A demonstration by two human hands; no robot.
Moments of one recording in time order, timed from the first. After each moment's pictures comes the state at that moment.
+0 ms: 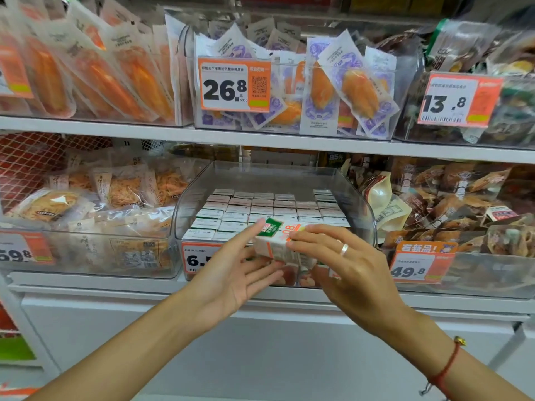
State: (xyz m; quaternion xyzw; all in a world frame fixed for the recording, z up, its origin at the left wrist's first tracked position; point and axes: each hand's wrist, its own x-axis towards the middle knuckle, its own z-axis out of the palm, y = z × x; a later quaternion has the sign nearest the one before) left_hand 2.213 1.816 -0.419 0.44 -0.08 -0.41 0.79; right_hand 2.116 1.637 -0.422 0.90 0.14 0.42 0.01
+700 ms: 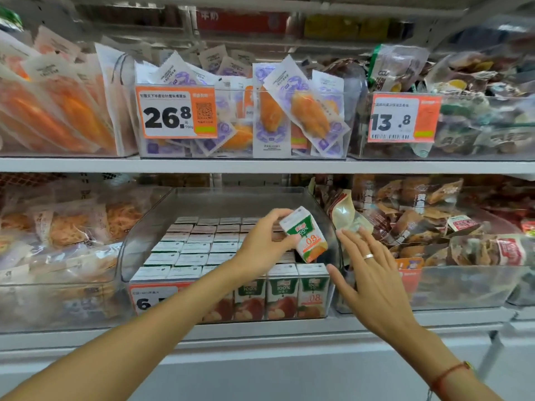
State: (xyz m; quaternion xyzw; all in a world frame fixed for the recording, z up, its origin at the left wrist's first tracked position) left_hand 2.255 1.688 -0.401 0.71 -0.42 -0.09 0.55; right_hand 2.113 1.545 -0.451 0.93 -0.17 0.34 -0.02
